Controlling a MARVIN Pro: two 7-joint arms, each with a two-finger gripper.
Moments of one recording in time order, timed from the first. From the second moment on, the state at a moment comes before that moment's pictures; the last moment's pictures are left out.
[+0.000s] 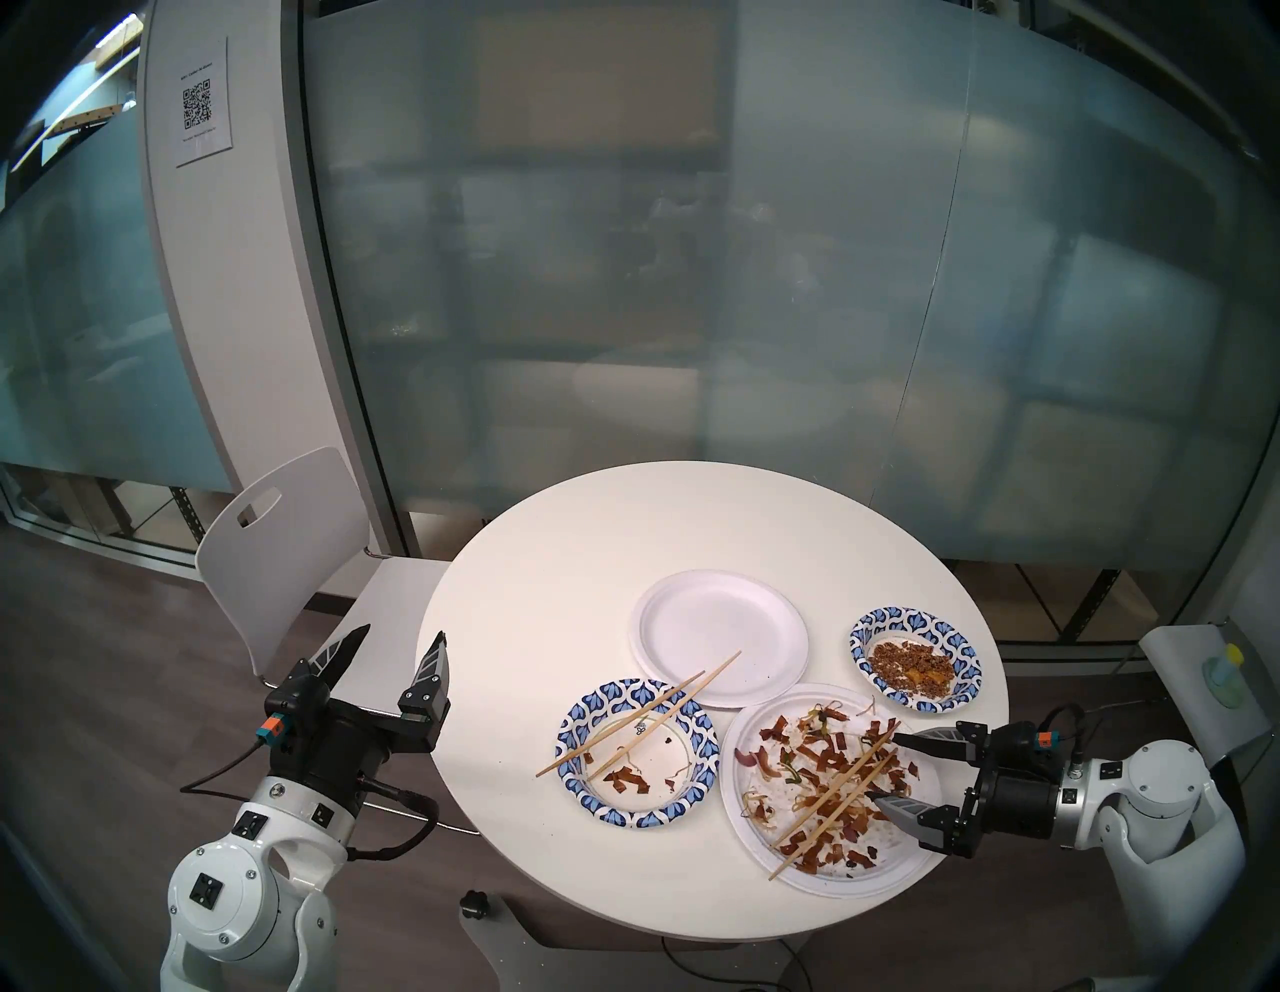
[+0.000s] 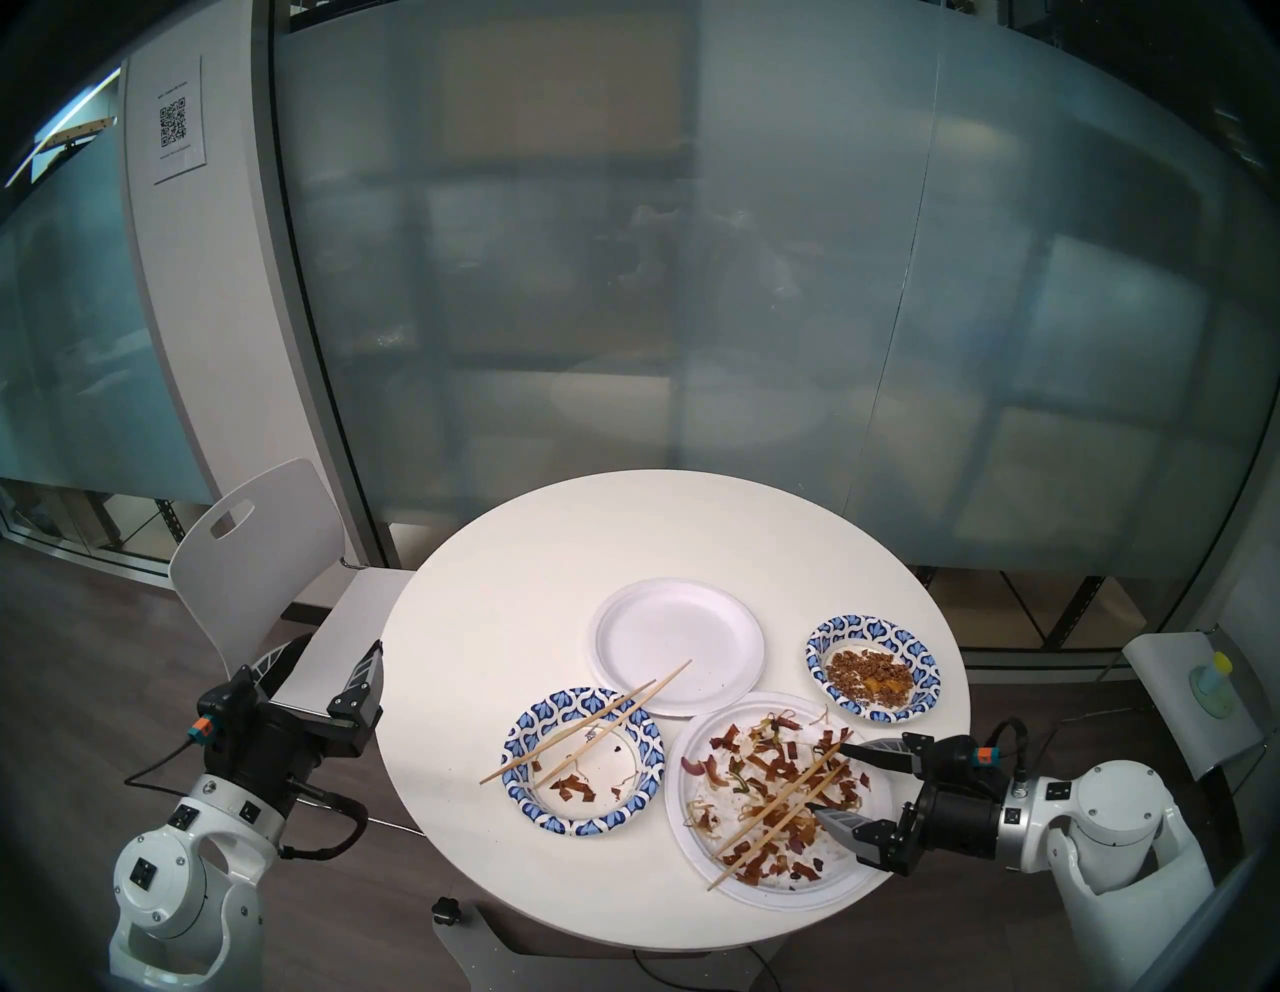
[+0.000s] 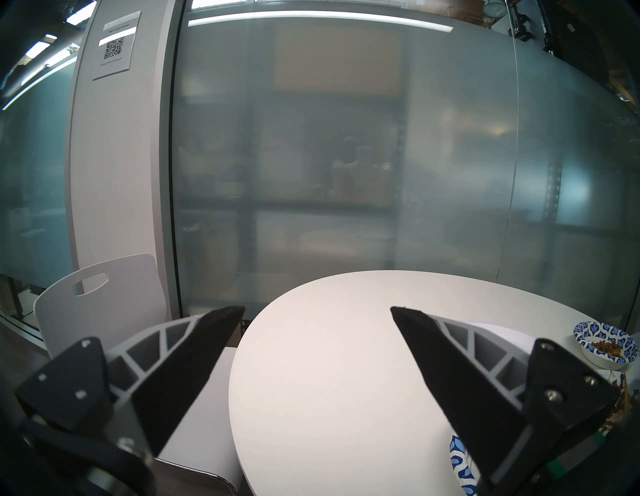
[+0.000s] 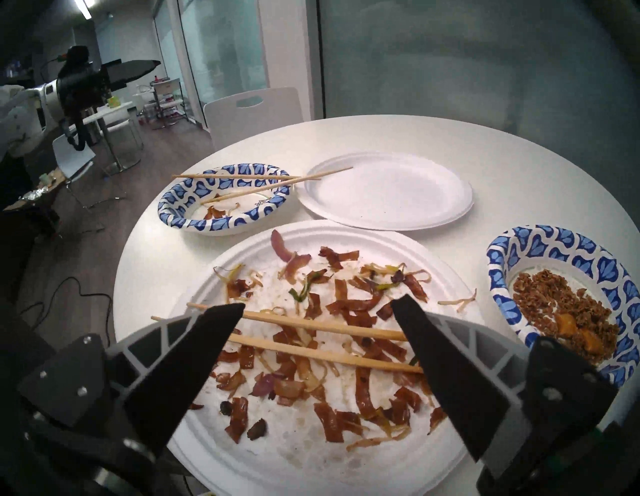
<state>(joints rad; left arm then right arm) 2.34 -1.57 -1.83 -2.31 -0.22 0.01 -0.27 -2.27 -0.93 1.99 -1.97 0.34 0.21 0.99</state>
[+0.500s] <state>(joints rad) 2.34 -1.57 -1.83 -2.31 -0.22 0.01 -0.27 -2.24 -0.87 1.93 -1.96 0.22 0.17 1.02</state>
